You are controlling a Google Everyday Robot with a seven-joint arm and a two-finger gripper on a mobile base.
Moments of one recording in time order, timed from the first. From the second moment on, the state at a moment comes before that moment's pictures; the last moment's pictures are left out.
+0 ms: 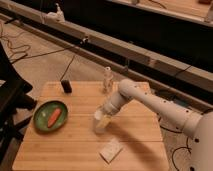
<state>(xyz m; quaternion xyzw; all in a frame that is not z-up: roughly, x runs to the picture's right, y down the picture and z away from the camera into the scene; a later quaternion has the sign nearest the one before) -0.030 0.169 0.802 -0.41 -0.34 0.10 0.84</state>
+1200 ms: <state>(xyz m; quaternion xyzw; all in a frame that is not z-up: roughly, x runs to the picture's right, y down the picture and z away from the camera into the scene) -0.056 0.015 0.768 -0.31 -0.38 0.07 0.87</state>
